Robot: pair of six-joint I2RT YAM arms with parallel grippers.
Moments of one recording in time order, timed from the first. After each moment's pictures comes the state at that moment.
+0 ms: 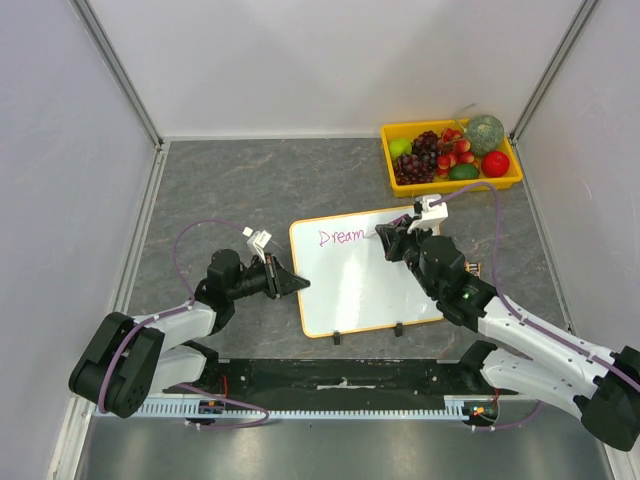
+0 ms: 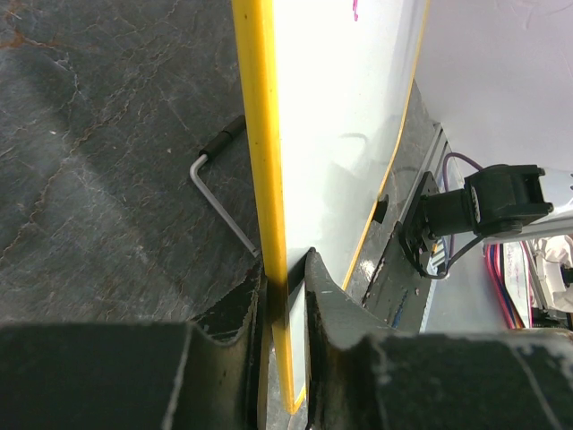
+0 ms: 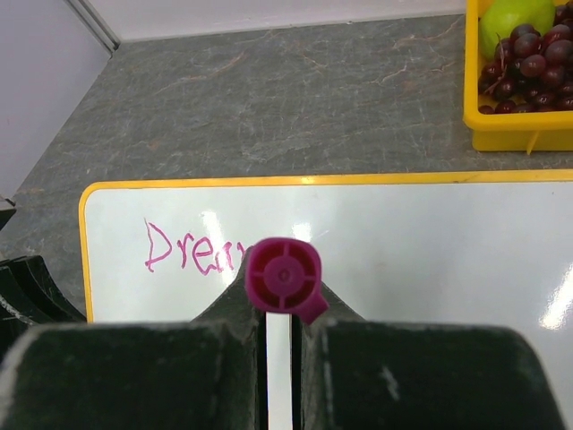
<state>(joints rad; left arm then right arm) -0.40 1.18 0.20 0.66 0.69 -0.65 0.78 0.92 0.58 0.19 0.40 0.38</state>
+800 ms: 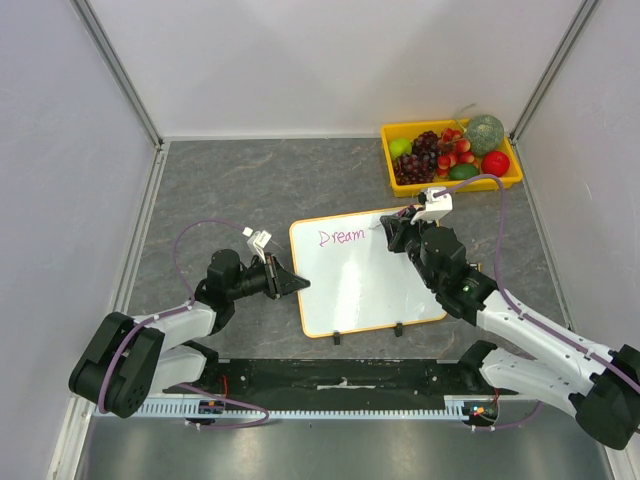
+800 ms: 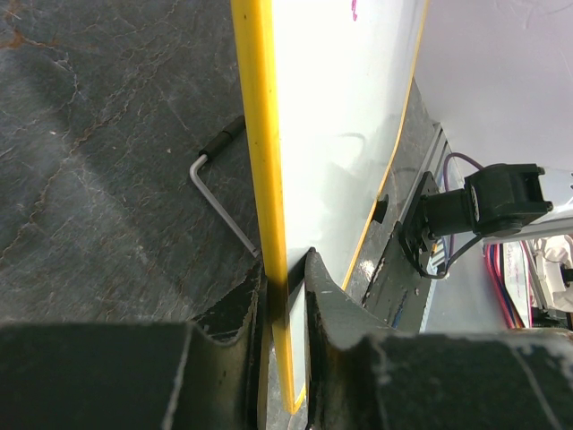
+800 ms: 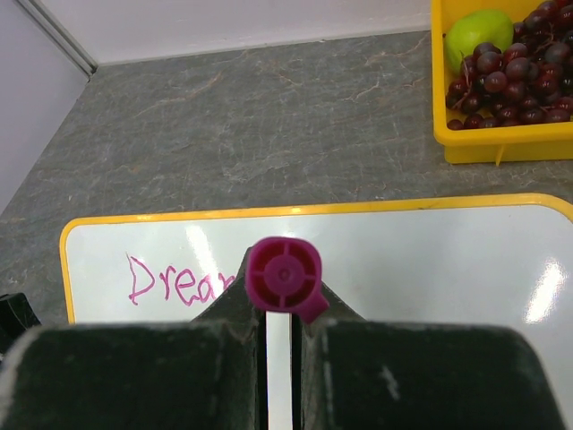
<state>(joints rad) -0.40 1.18 0.20 0.66 0.69 -0.65 0.73 0.95 0.64 0.16 0.42 0.38</state>
